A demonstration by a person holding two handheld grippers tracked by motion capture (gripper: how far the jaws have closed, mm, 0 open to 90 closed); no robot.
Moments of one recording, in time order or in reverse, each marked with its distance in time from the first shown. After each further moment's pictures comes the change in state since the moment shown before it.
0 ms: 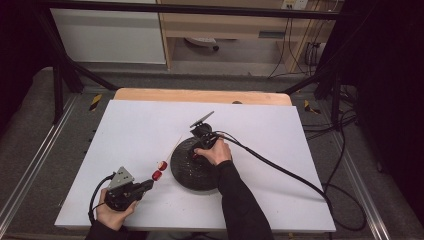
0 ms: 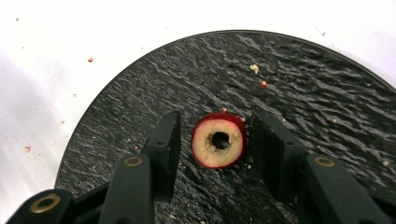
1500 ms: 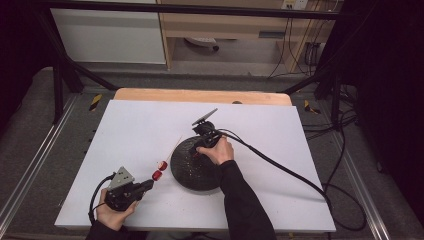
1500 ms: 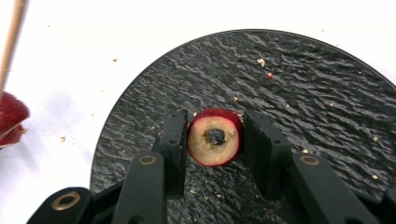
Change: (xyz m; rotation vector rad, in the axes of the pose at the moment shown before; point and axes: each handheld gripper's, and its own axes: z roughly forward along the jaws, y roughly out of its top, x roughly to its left) left arm -0.001 0.000 0.000 0.001 0.004 0.004; right arm 0.005 -0.001 -0.022 0.000 0.028 0.025
